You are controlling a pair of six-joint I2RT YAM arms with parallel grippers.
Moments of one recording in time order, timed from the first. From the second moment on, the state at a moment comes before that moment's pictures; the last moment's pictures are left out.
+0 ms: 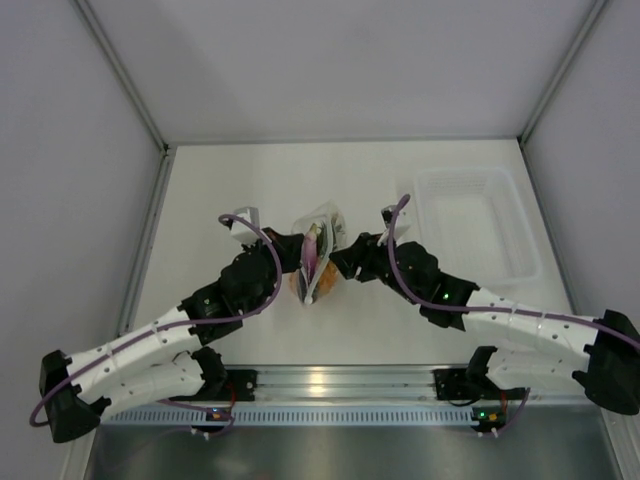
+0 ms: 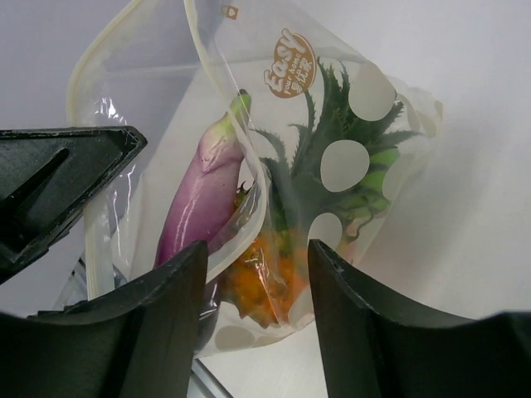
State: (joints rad) left arm -0.98 0.85 0.69 0.00 -0.65 -0.73; right arm 1.00 1.08 0.68 0.20 0.26 0.68
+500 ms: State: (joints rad) left arm -0.98 0.86 0.66 0.05 -0.65 -0.79; right arm 1.00 1.10 0.66 0.29 0.22 0.74
